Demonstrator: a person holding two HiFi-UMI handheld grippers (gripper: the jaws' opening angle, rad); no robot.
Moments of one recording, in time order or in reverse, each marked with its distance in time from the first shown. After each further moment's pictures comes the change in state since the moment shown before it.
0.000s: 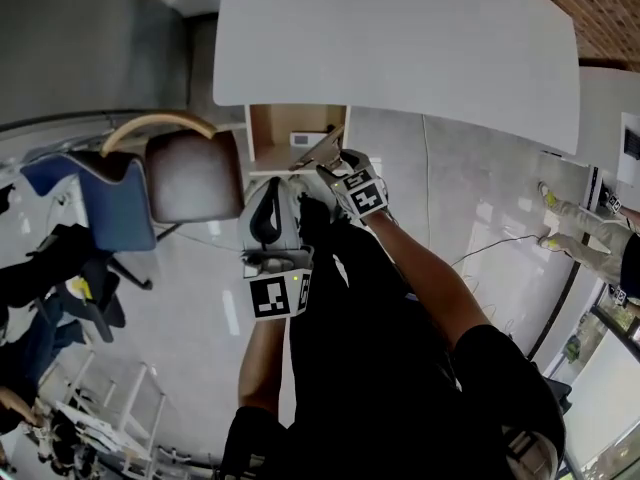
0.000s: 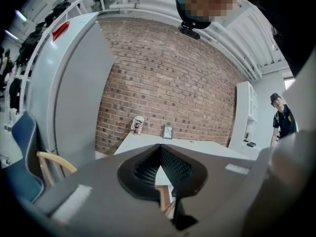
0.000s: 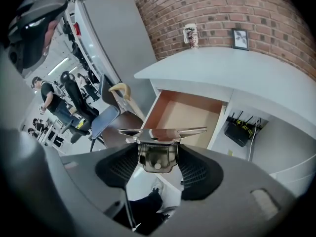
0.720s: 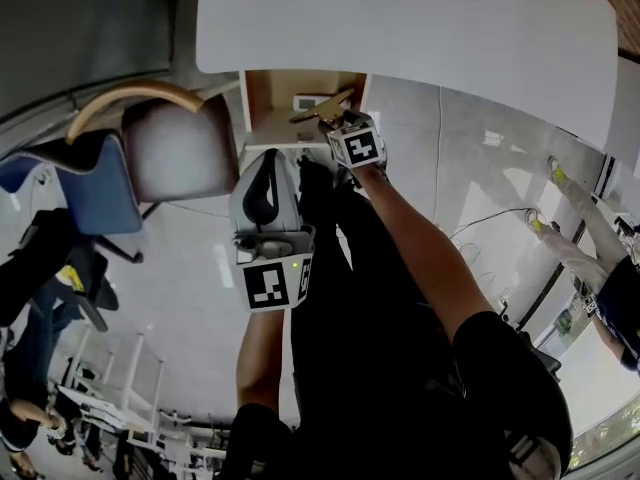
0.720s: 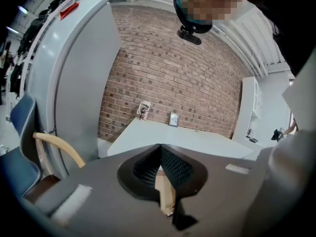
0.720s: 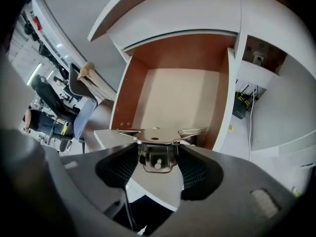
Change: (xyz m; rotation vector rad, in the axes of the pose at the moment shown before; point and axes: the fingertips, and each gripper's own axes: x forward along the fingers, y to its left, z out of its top) left arm 0.036 0.045 -0.076 -0.039 0.089 0.016; right arm 0.110 -0.046 -0.054 0.211 0.202 -0.096
